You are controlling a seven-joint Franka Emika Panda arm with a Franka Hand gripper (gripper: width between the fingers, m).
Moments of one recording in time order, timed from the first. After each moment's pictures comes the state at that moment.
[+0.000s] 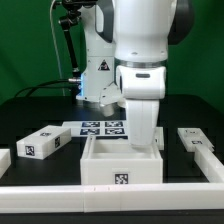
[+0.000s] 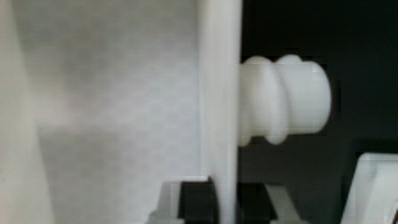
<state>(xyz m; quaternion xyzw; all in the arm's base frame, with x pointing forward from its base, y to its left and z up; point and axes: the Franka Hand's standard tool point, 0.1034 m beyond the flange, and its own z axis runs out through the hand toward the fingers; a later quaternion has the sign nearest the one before) 0.506 0.042 0.030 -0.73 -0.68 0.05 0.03</state>
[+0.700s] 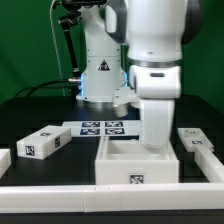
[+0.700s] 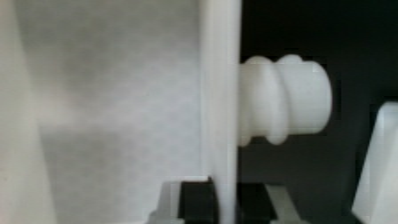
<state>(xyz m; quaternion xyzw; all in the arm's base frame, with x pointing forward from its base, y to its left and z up) 0.514 0.068 0.030 -0.74 -0.68 0.04 0.03</state>
